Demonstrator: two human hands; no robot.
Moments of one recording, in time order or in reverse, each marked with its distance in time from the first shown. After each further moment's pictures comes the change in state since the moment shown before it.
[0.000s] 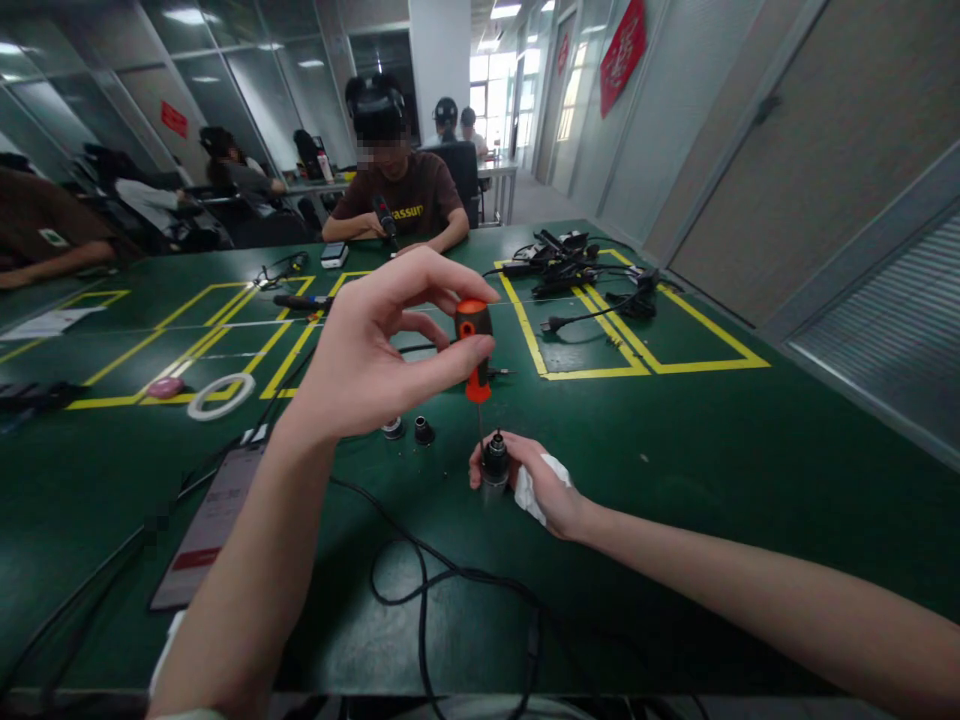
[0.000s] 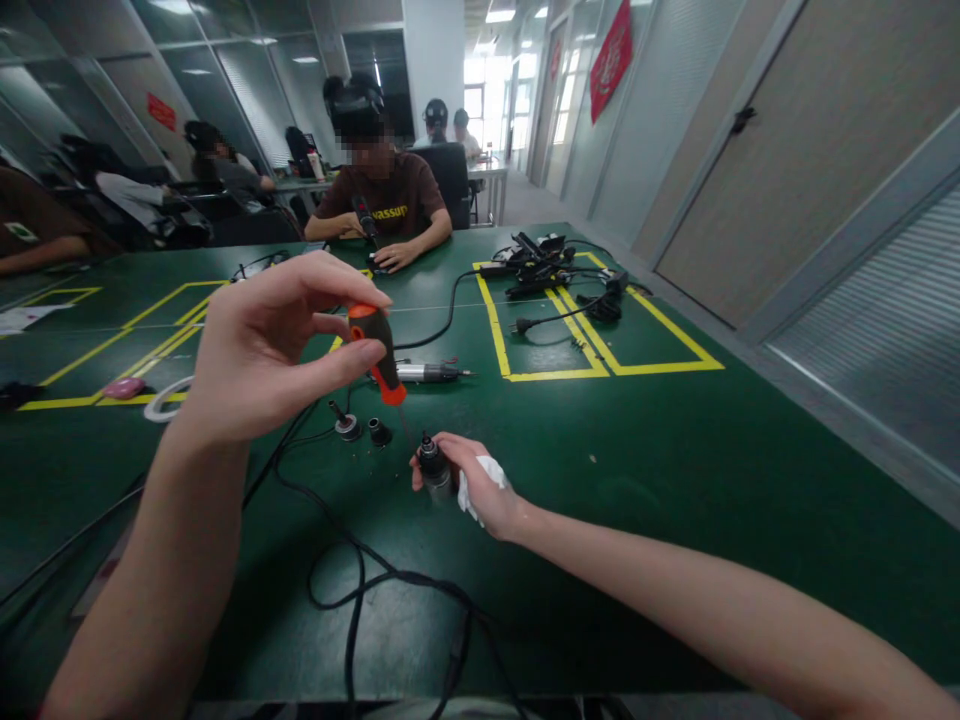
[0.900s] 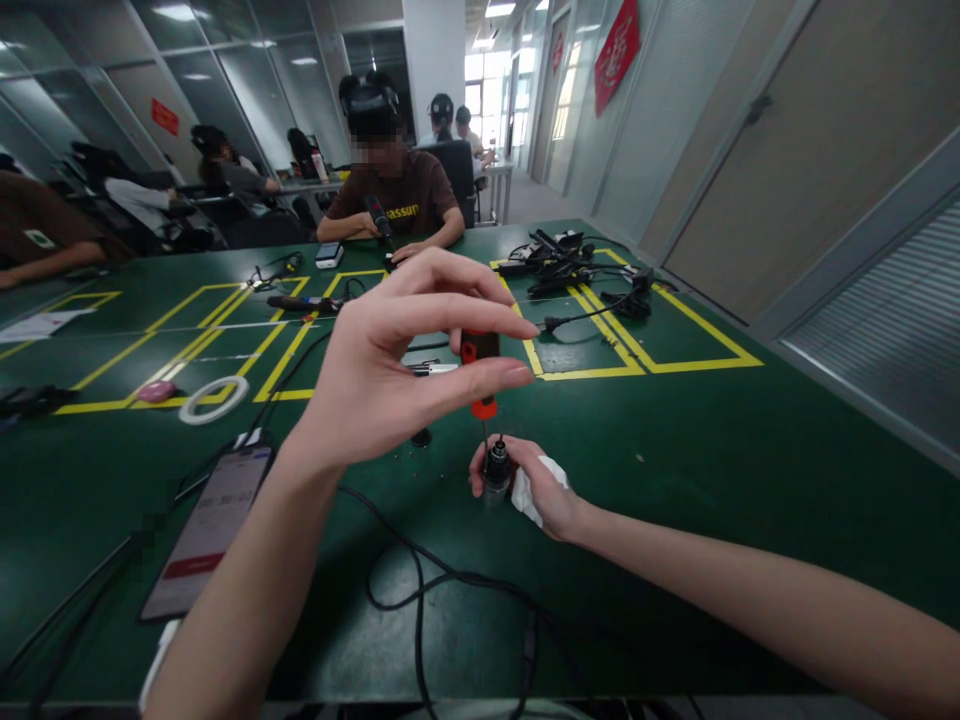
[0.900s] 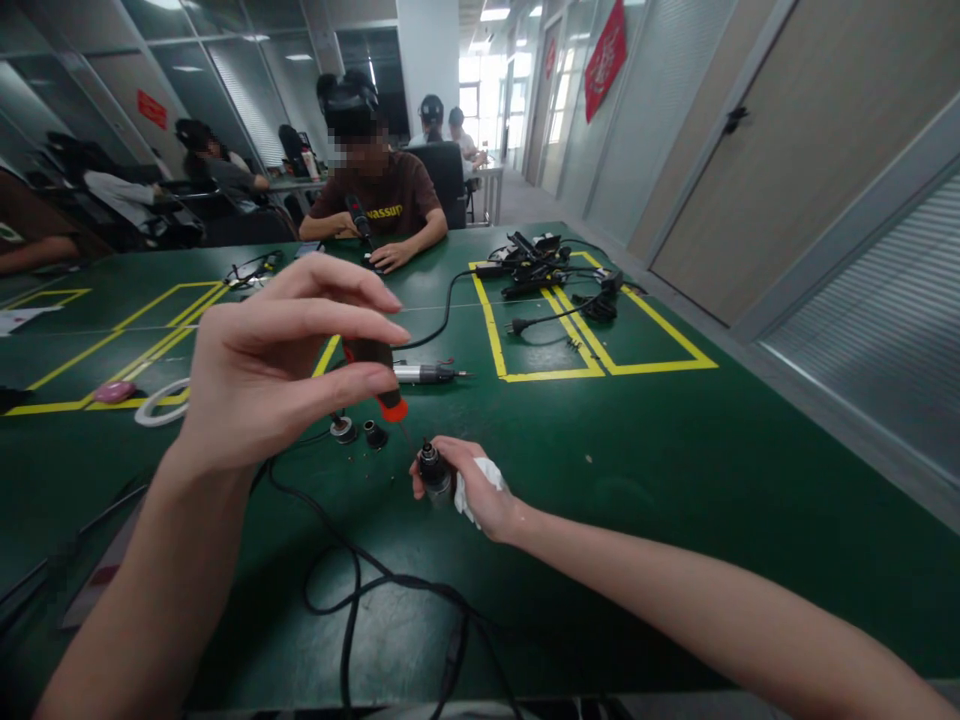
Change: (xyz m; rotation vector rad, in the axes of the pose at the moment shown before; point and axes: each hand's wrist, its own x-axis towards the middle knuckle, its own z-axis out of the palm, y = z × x) left_hand -0.003 0.010 0.009 -0.122 -0.003 0.071; right_hand 0.000 0.000 0.003 -0.025 0.046 0.015
